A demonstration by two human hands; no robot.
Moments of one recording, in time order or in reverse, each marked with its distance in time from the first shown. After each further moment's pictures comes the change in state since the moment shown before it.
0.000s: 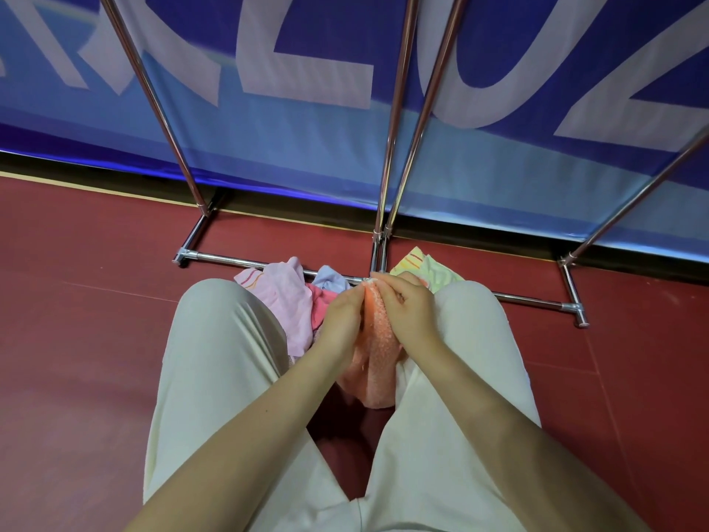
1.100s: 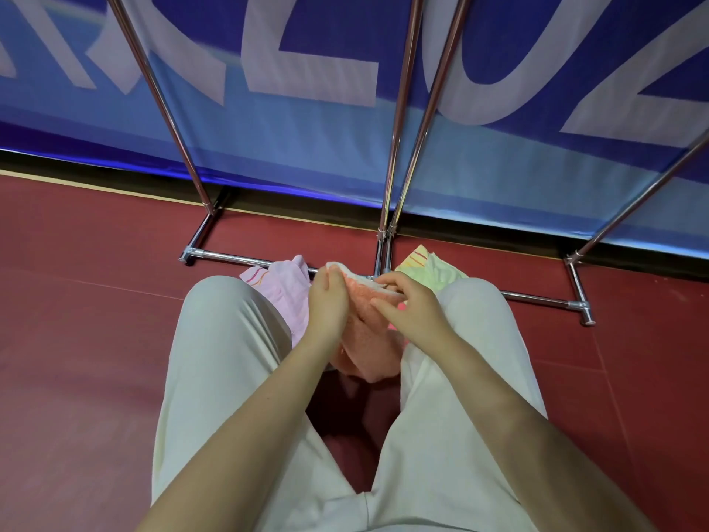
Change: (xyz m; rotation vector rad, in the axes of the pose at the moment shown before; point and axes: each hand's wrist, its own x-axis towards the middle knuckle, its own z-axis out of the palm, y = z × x) left_hand 0.005 0.019 -0.012 0.197 0.352 0.256; right_hand -0.002 -0.001 -0.015 -0.054 -0.292 0.061
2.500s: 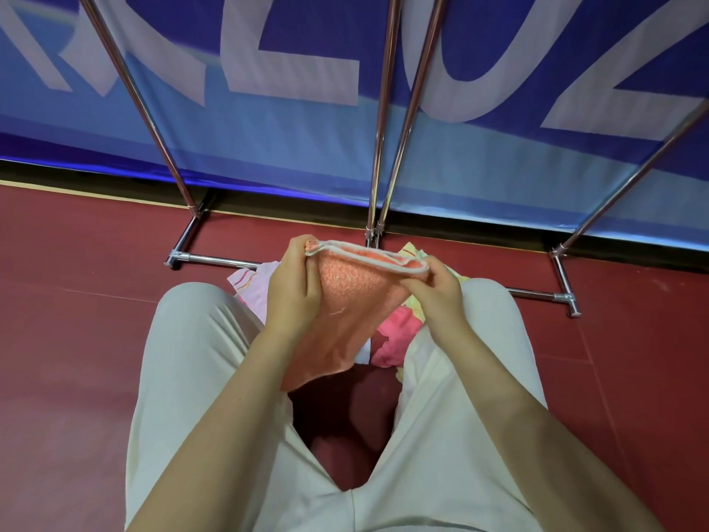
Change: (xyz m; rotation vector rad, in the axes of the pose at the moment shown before) left_hand 0.016 0.000 -0.028 0.347 -0.006 0.735; right_hand -0.004 -0.003 -0.033 0.488 0.308 0.161
